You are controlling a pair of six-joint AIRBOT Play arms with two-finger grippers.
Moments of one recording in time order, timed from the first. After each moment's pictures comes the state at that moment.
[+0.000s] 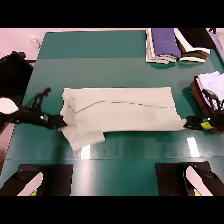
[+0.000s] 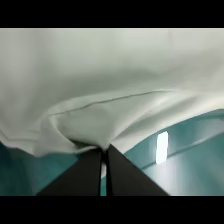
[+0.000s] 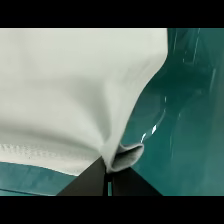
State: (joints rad) left arm 0.01 -0.87 0.76 1.05 -1.27 -1.41; right arm -0.36 -0.83 0.75 -1.29 1.42 1.35
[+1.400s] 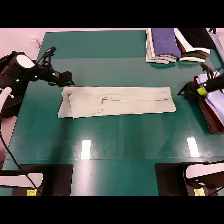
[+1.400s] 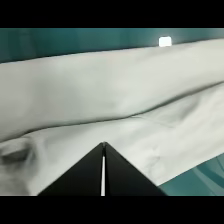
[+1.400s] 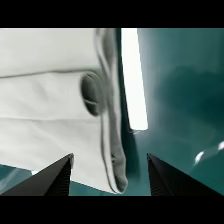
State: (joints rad) left arm -0.06 -1.47 1.36 1.00 -1.04 -1.39; right arm -0.46 -1.60 1.32 -1.01 1.37 1.24
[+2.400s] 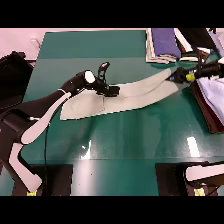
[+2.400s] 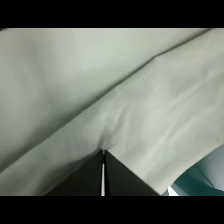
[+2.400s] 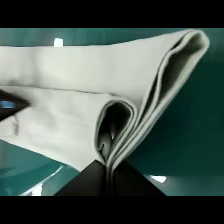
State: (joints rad) left arm -0.51 -1.85 1.58 0.96 -0.82 -1.53; right arm -0.26 -1.56 1.49 -0.75 1.36 1.13
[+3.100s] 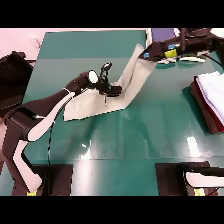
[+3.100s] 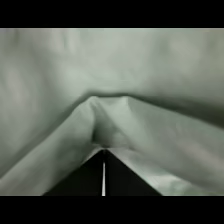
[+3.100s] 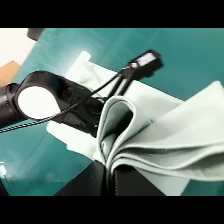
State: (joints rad) left arm -0.50 -1.89 1.66 0.99 -0.84 -1.57; right arm 0.17 -1.42 1.72 -0.75 1.26 1.27
